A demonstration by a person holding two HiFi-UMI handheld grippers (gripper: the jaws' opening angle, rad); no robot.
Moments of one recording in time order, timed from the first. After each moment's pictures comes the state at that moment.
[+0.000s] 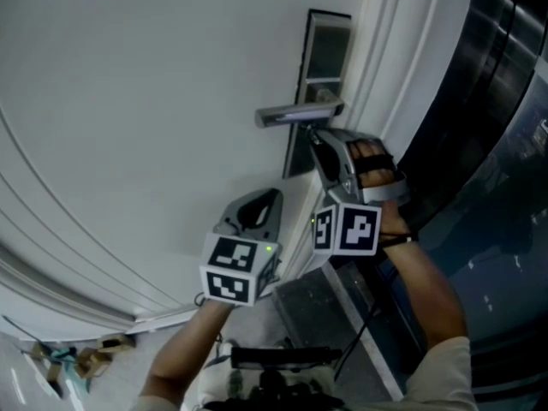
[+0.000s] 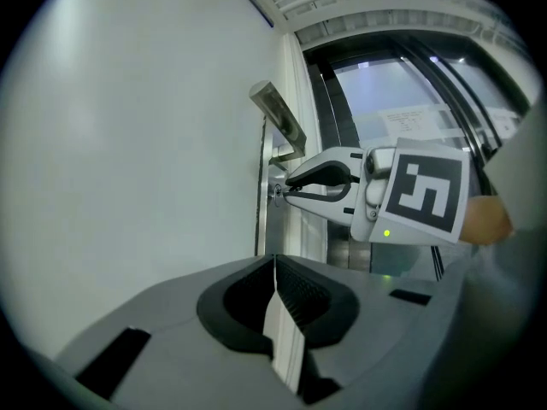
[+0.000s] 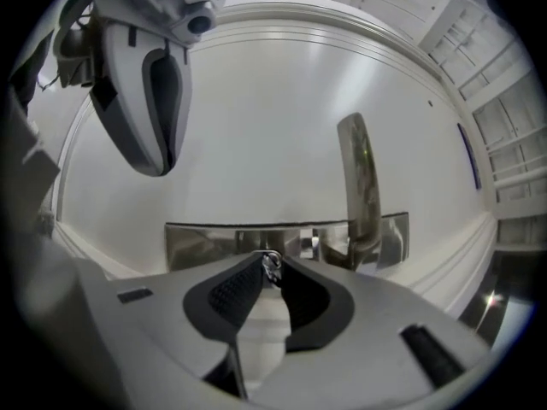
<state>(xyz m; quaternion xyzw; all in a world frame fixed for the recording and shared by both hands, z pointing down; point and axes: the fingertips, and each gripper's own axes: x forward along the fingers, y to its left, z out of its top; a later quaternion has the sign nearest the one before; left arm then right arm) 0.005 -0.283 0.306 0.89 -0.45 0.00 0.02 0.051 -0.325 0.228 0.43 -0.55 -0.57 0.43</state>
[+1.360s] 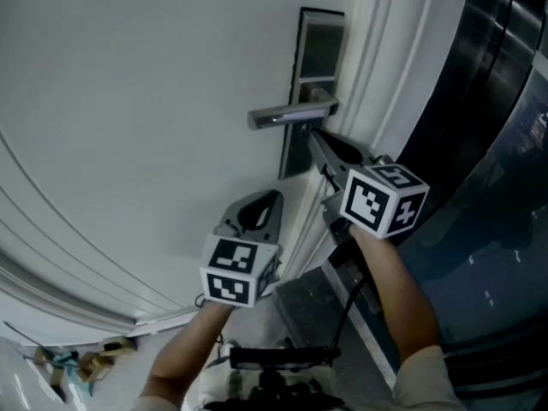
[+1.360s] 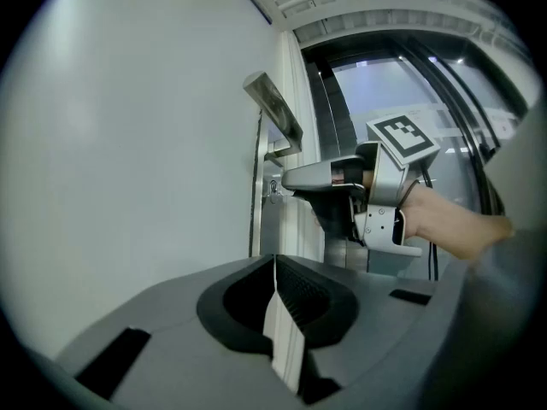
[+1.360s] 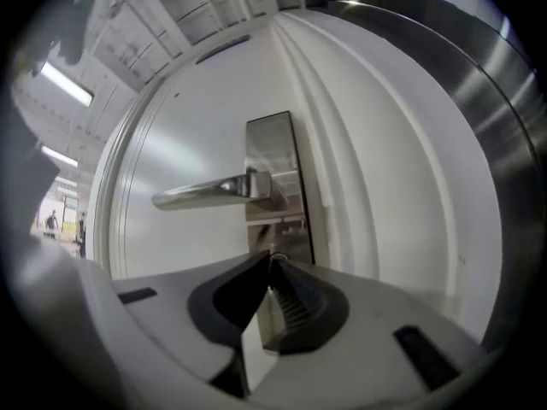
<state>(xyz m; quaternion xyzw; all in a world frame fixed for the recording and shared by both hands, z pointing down) 0.014 -0.286 0.310 0.90 -0.44 0.00 0.03 0.069 -0.329 0.203 0.47 -0.88 0.02 -0.02</state>
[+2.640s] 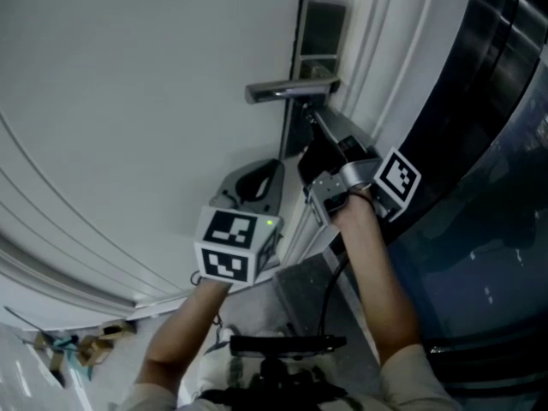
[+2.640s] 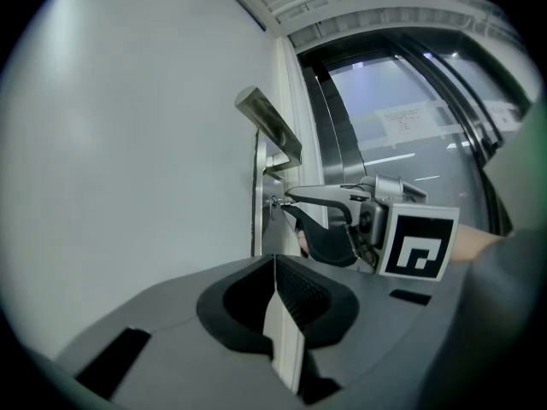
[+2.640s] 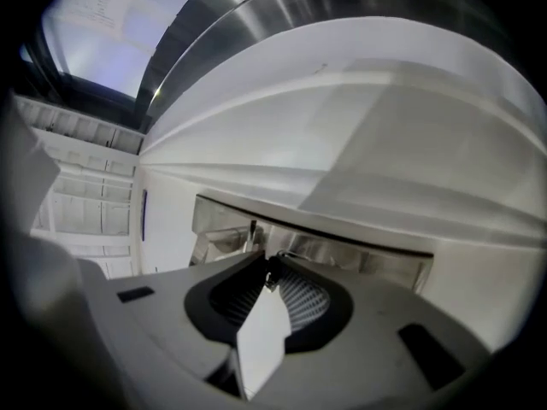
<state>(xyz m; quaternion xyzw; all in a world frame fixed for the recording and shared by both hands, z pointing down) 0.014 -0.294 0.289 0.89 -0.46 -0.01 0.00 0.088 -0.343 0.219 0.26 -0.76 0.43 -0.41</state>
